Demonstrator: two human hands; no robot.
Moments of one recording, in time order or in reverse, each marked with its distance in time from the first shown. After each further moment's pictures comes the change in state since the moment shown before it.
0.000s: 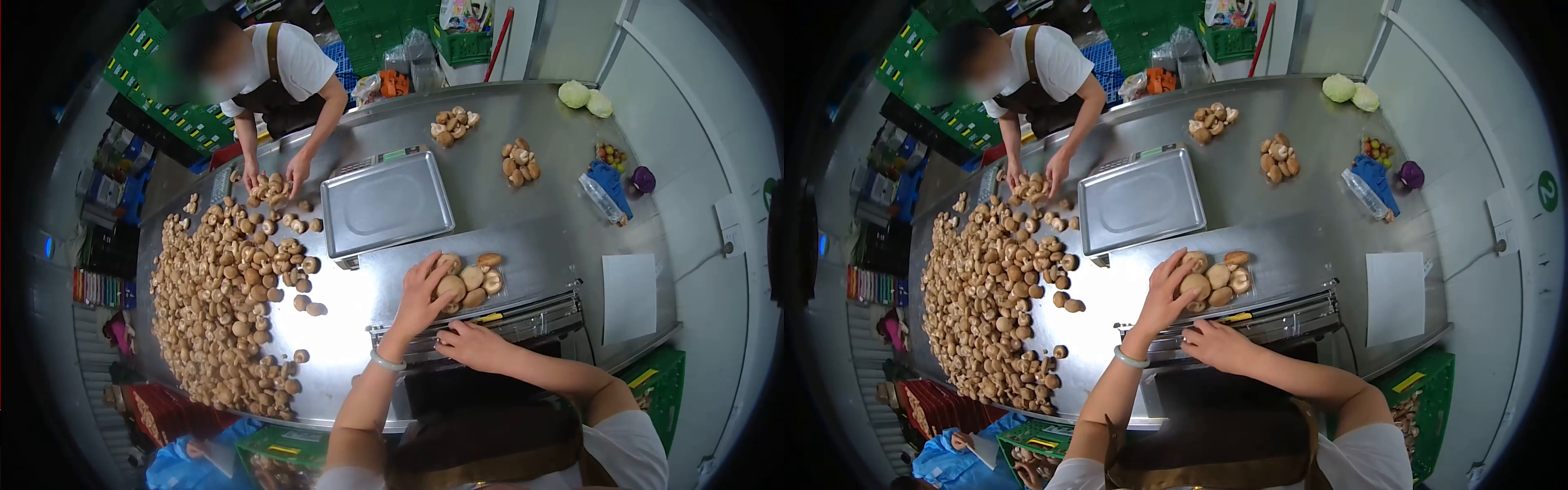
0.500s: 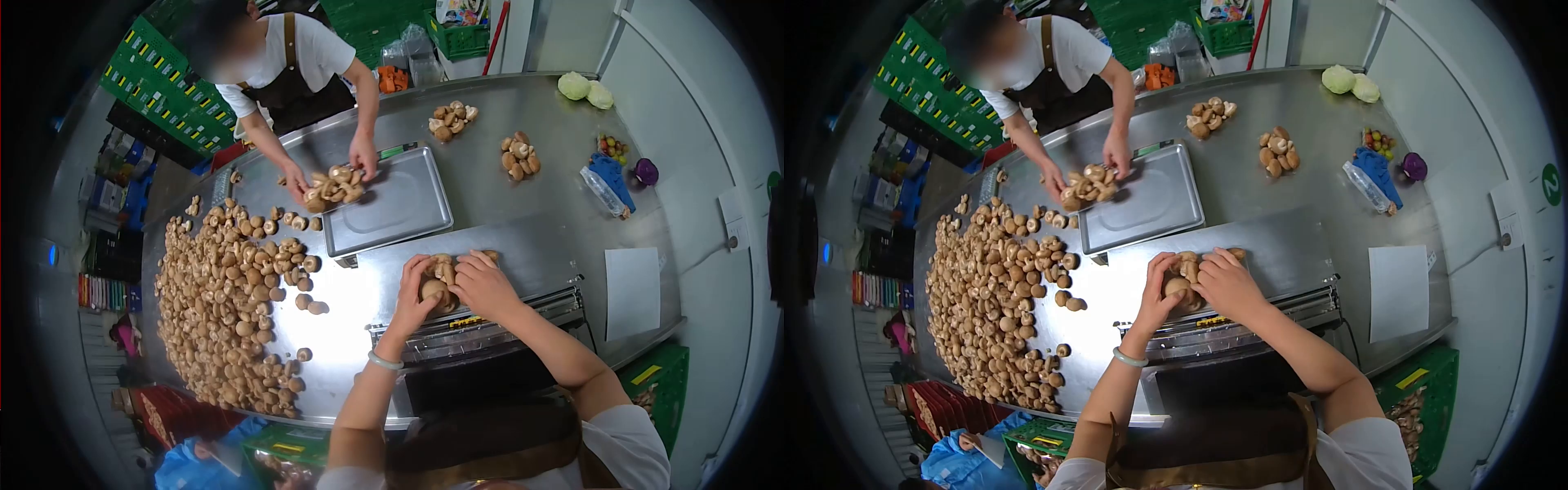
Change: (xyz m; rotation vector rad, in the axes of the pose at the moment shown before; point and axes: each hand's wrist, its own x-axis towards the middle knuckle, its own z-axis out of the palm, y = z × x) left_hand -0.008 -0.019 0.007 -0.296 0.089 -0.057; right_hand 0.026 0.076 -0.018 0.036 0.378 0.332
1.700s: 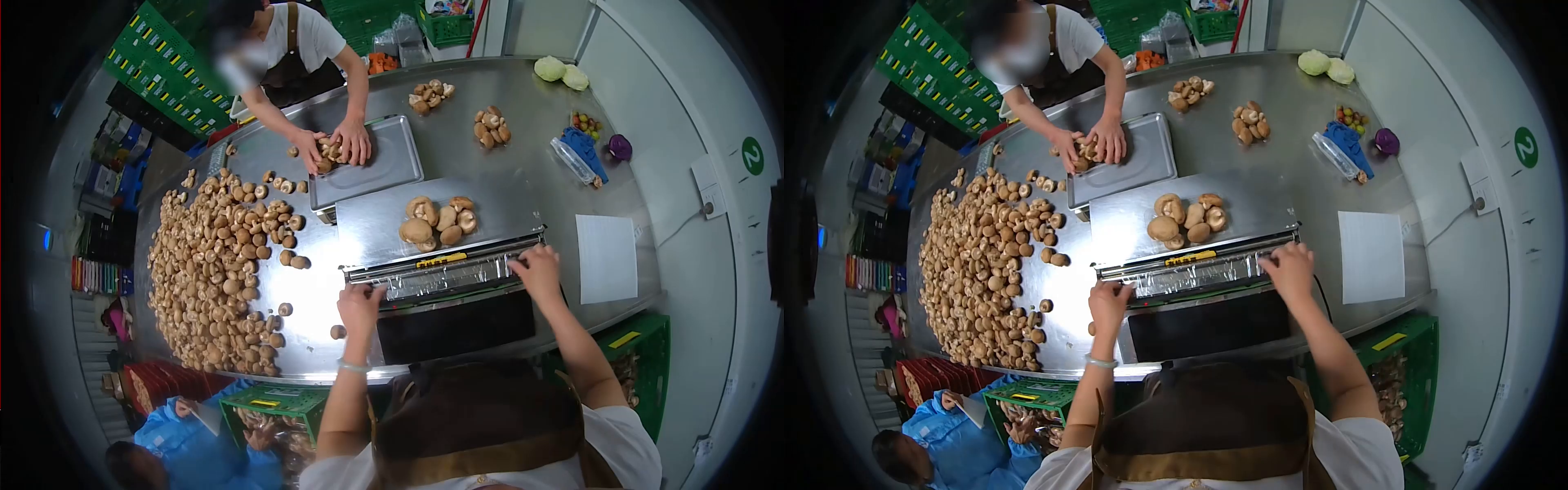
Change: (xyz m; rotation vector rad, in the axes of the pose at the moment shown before) left_hand -0.149 0.028 0.006 0.840 0.398 -0.363; right_hand -0.190 0.017 -0.072 -0.203 0.065 0.653
